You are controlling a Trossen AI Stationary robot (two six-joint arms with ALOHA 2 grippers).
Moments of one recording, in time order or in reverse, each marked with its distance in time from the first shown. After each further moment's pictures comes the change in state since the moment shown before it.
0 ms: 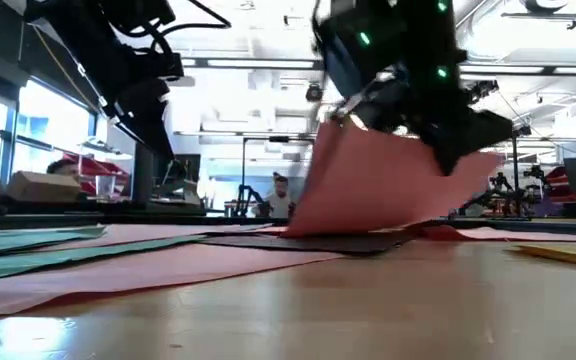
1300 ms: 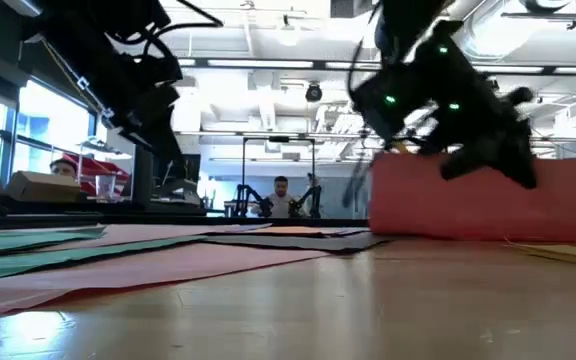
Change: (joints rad) left arm -0.023 0.000 -0.099 0.201 -0.095 -0.060; right arm -0.164 -0.140 -0.260 0.014 -0.470 0.657
